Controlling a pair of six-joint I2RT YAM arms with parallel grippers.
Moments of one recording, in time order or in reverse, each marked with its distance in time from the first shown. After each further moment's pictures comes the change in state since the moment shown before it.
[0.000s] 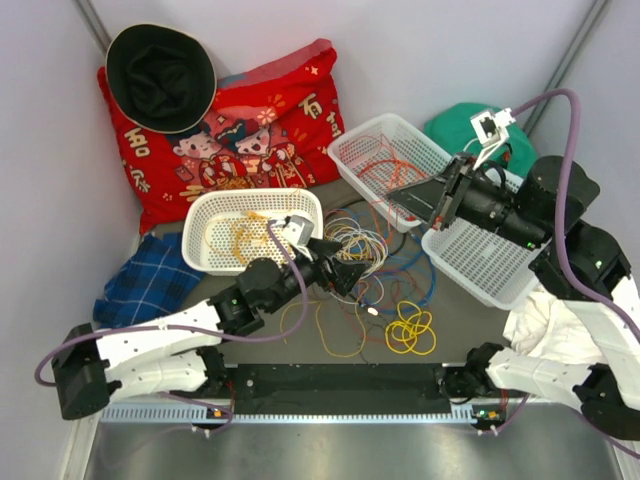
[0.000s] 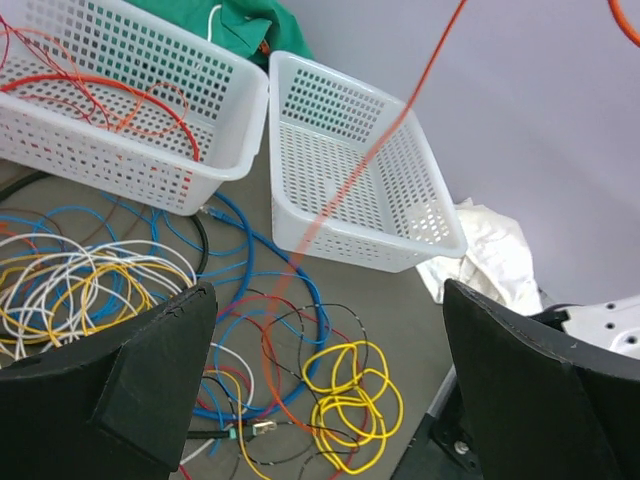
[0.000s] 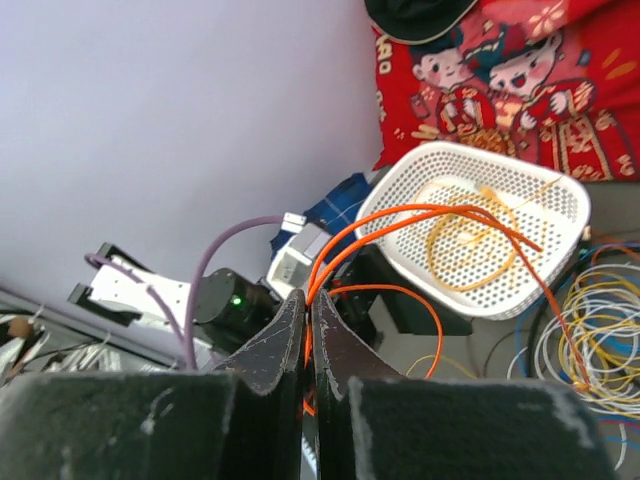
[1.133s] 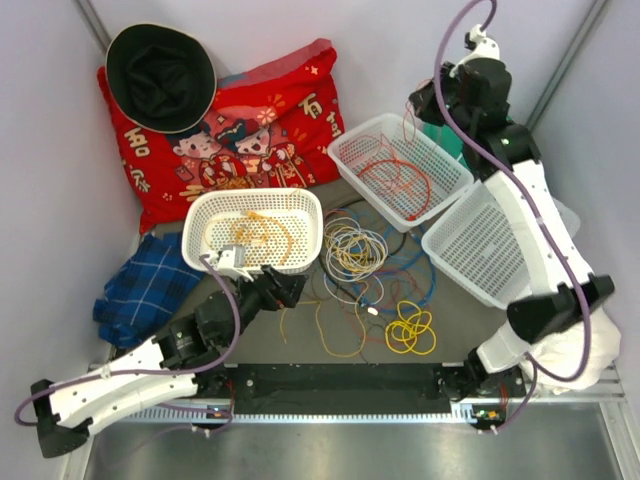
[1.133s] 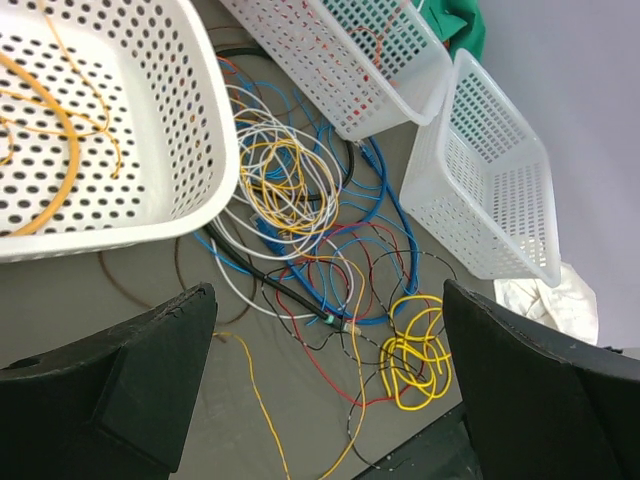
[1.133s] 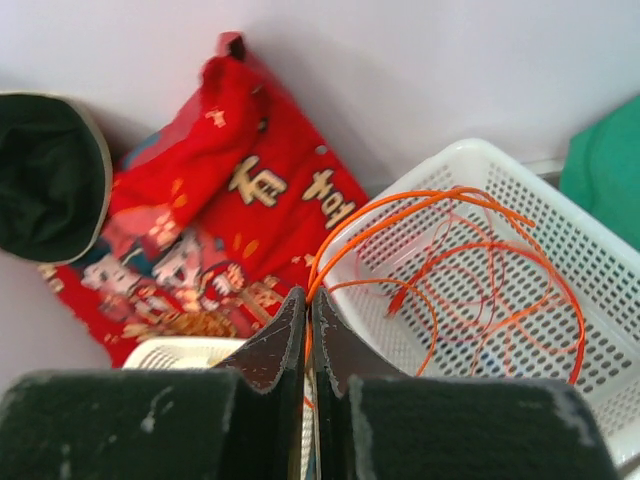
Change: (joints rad) left arm -0.004 -0.517 -0.204 -0.538 -0.348 -0.289; right arm -0.388 0.560 0.319 0.068 0.288 -0.090
